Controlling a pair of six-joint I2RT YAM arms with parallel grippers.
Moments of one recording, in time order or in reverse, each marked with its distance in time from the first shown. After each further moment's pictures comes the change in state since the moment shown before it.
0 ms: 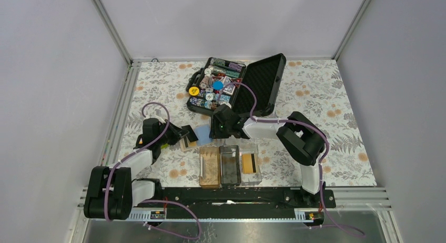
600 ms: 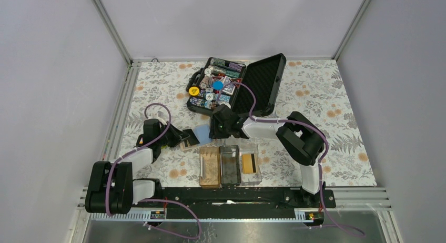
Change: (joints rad) left arm 0.019 0.062 0.001 -0.005 0.068 0.035; right arm 0.004 0.007 0.017 -0.020 0.005 0.000
